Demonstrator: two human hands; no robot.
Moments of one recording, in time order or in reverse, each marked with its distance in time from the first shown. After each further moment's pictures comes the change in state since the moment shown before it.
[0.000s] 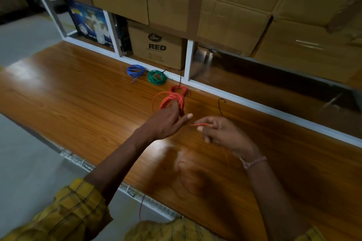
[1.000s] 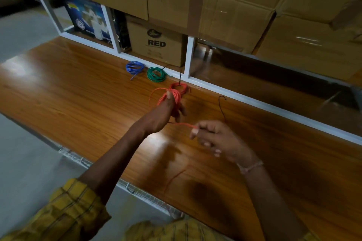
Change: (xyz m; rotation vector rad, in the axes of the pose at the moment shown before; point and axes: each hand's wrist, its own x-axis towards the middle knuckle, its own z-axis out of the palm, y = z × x) left_hand 0.000 -0.004 -0.014 -0.729 -0.030 -0.163; right_hand -0.006 0.004 0.019 0.112 -0.117 -0.092
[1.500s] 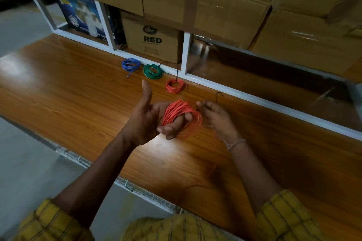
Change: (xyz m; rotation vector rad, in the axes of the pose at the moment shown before) left_hand -0.045 0.038 0.002 -0.686 -0.521 0.104; right_hand 0.055 0.031 -0.019 0.114 0.397 -0.034
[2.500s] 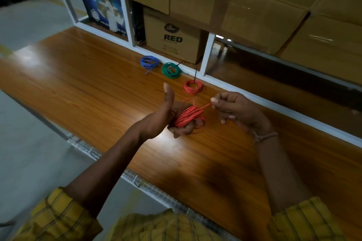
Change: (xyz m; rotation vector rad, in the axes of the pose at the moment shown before) left_hand -0.024 0.011 -0.031 0.380 0.084 -0.082; right_hand 0.009 -0.072 0.009 -0.096 -0.415 -0.072
